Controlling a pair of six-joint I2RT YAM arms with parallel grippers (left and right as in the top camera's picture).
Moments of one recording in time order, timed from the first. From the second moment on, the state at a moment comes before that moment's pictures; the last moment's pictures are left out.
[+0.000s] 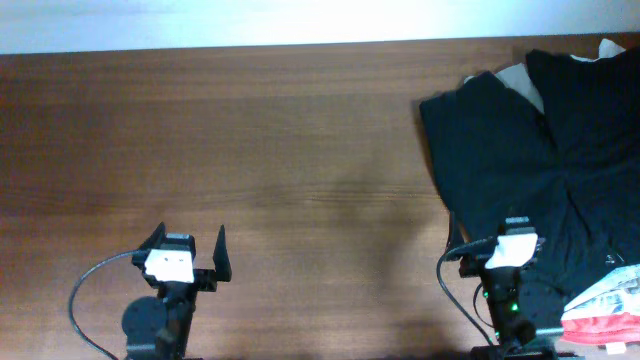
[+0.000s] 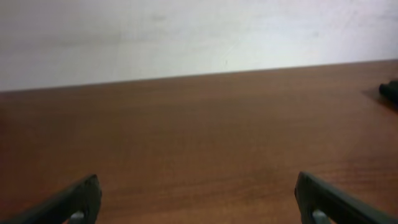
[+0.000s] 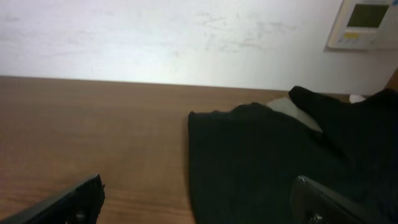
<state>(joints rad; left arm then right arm) 0.01 0.16 0.16 -0.16 0.08 0.05 0.02 0.20 0.21 -0.16 -0.01 -0.03</state>
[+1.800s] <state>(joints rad) -0.33 1.50 0.88 -0.28 0.61 -0.19 0.00 1.90 1.62 -1.16 0.03 0.18</state>
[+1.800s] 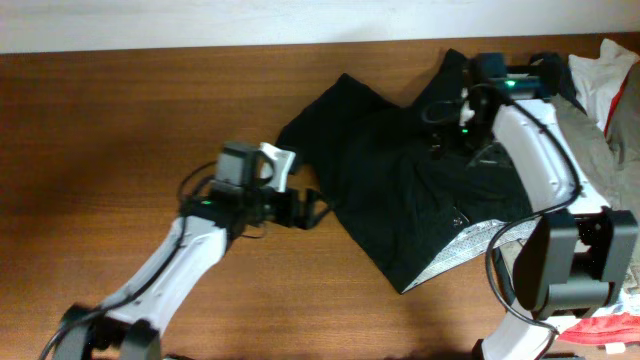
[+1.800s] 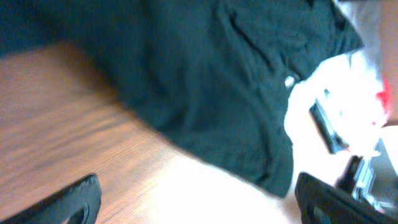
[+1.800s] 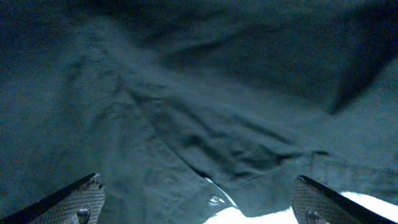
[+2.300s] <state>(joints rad) -0.53 1.89 0.89 0.12 0.65 -0.74 -0.08 1.90 1.62 -1.19 -0.05 0.18</state>
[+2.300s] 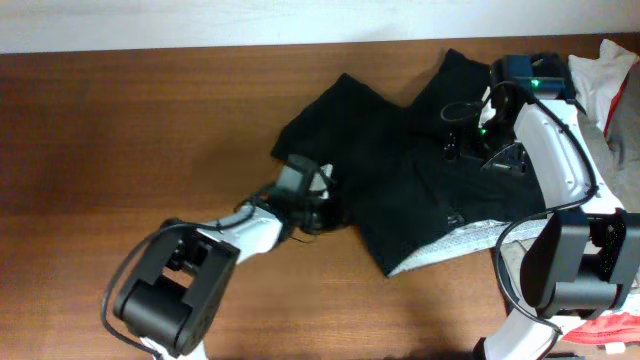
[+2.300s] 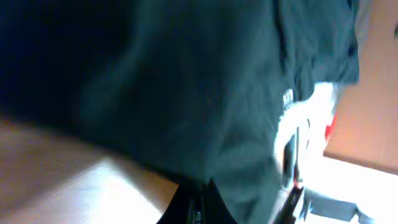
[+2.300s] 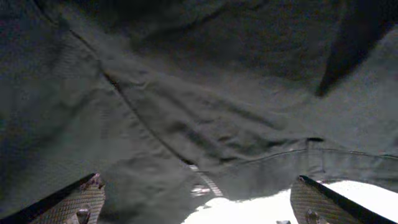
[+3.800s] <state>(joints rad) -0.03 1.49 0.64 -0.58 0.46 -0.30 0.15 2.07 1.43 -0.57 -0.24 0.19</state>
